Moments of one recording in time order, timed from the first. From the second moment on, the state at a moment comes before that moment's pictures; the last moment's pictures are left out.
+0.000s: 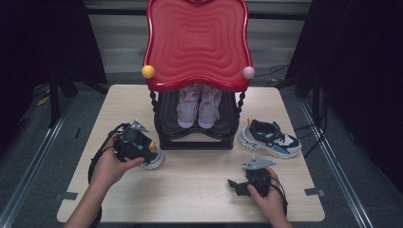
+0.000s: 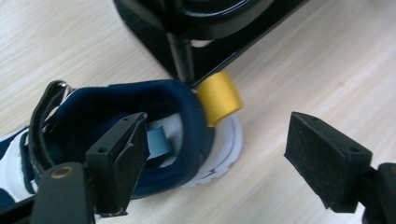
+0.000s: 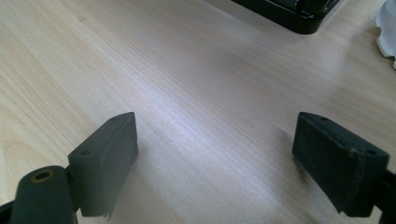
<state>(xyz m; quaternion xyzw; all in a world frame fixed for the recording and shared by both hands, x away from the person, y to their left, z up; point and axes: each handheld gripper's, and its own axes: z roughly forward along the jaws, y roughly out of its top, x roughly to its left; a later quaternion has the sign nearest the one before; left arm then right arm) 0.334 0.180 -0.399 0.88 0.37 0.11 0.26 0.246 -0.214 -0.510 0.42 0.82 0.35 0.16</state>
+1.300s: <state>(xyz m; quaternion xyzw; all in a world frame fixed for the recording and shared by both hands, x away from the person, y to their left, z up) 0.332 0.192 -0.406 0.90 0.35 0.10 0.25 0.246 -0.214 -0.510 0.41 0.82 0.35 0.16</state>
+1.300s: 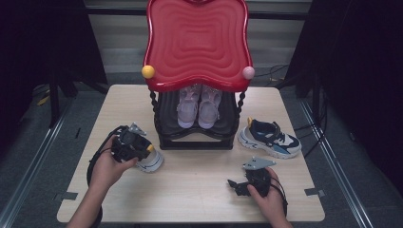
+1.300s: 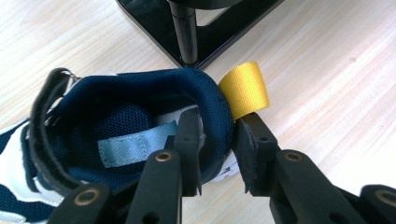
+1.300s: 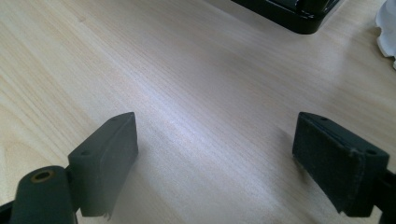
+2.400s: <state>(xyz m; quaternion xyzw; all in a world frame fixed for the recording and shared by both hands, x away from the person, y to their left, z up) 0.336 0.187 -0.409 0.91 0.36 0.05 0.21 0.246 -0.214 -0.510 0.41 0.82 0.36 0.16</state>
